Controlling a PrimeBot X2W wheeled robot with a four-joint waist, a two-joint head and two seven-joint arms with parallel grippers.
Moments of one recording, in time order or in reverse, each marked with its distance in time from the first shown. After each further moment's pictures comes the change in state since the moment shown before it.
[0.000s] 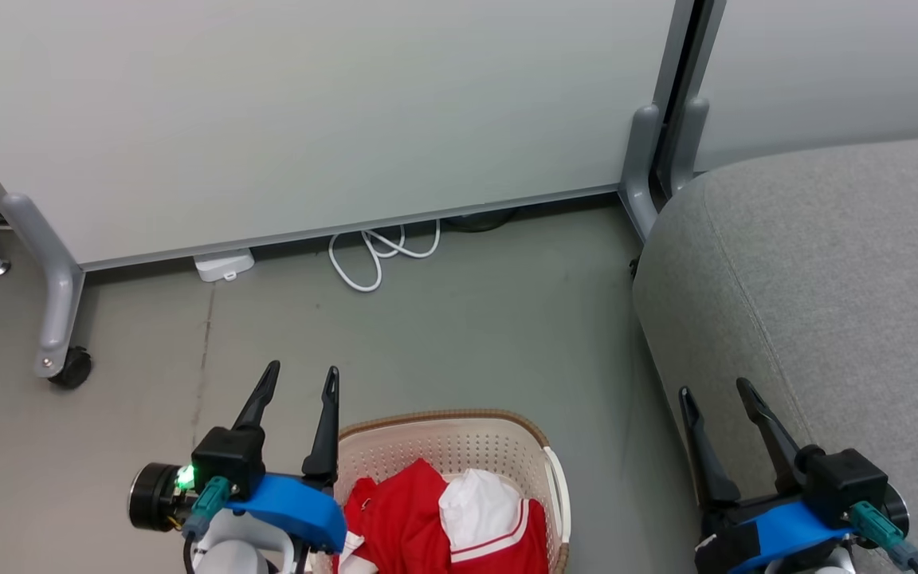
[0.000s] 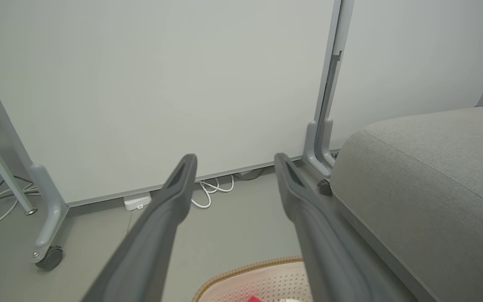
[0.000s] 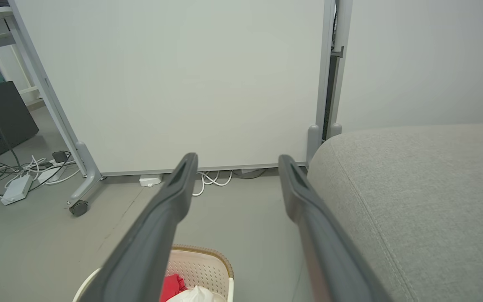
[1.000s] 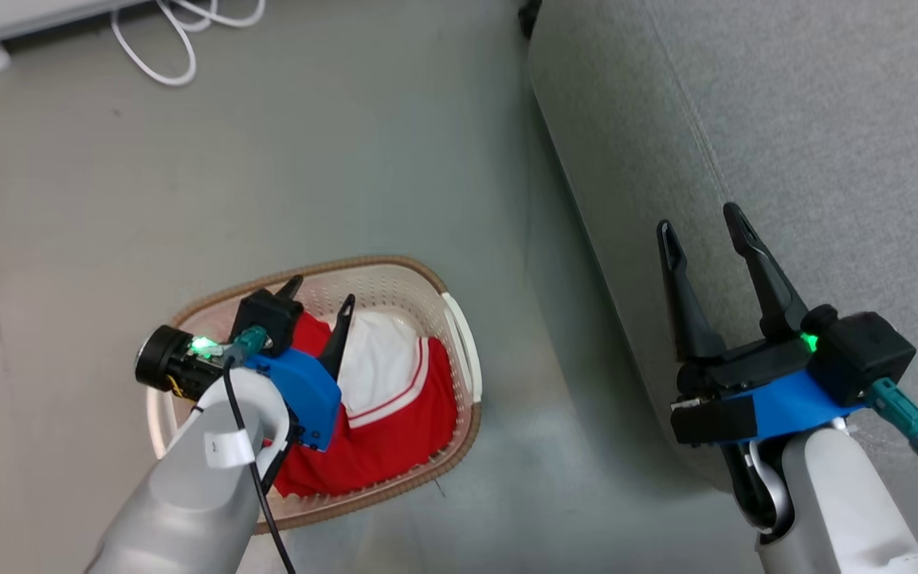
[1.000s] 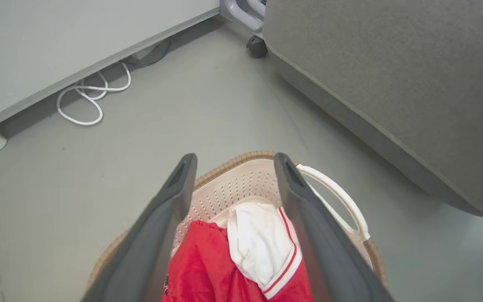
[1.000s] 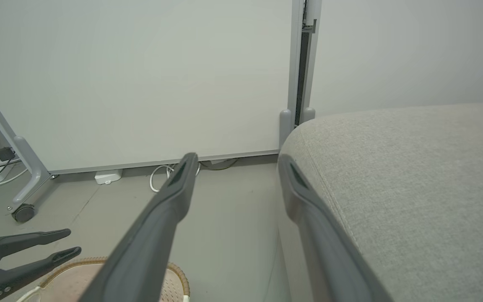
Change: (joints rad) left arm -0.509 0.107 -0.418 0.565 -0.194 -0.021 0.006; right arm -0.259 -0.002 0.064 -0.106 0.027 0.000 0.000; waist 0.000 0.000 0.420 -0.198
